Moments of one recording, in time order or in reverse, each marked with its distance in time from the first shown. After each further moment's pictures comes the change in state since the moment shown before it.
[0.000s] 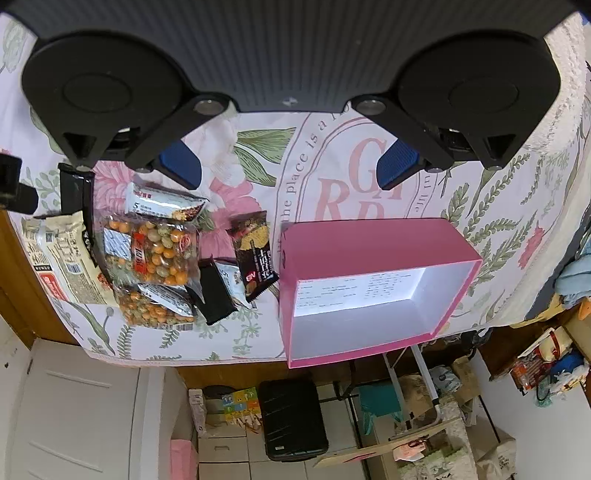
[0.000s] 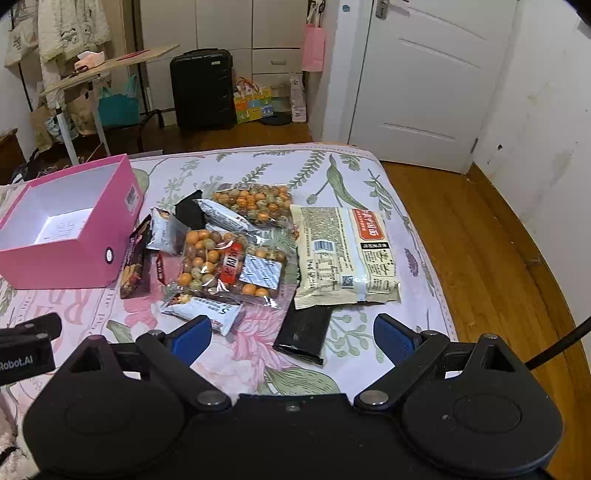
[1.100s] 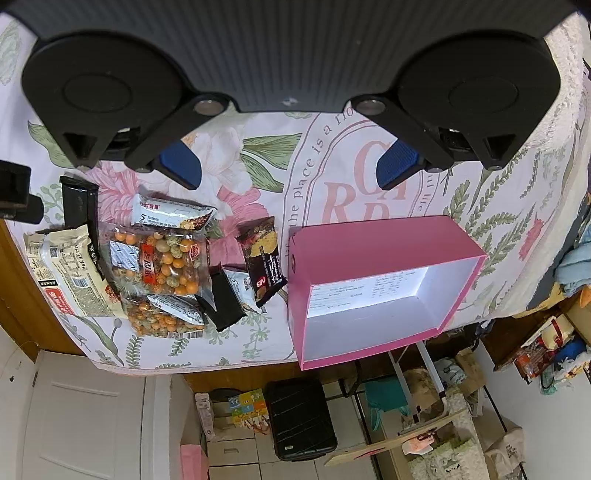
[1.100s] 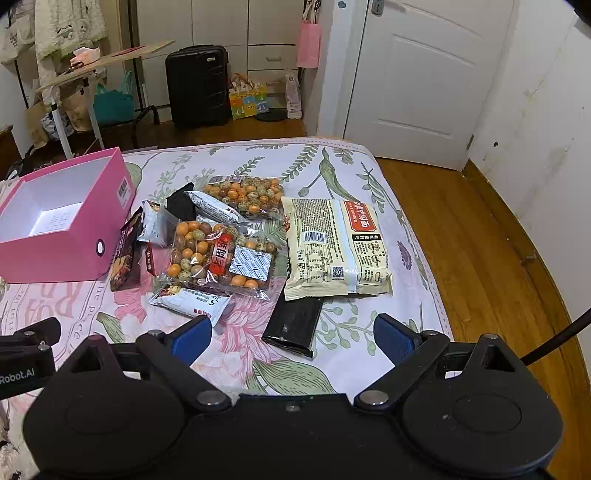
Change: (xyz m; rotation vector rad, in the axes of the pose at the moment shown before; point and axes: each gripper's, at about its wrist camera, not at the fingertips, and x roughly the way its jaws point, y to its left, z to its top) left arm -0.004 -0.013 -0.006 0.040 -0.011 0.007; right arm 0.003 -0.005 -0.007 -0.002 0.001 -0.013
